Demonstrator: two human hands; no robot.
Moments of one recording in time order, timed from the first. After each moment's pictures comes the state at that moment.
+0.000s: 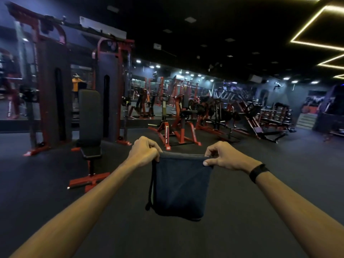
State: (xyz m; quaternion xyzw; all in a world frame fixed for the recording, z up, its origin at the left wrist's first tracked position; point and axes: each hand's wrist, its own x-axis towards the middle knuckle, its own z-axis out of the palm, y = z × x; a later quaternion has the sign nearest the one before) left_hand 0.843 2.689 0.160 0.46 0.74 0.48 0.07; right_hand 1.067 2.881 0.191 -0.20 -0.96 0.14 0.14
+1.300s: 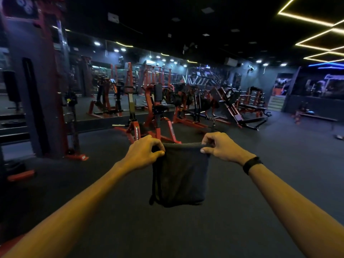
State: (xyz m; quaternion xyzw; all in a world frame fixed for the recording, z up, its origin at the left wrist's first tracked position) left_hand 0.457 3.463 0.169 0.65 0.69 0.32 -0.02; right_hand 0.706 3.621 0.200 -0.28 -0.93 0.12 0.21
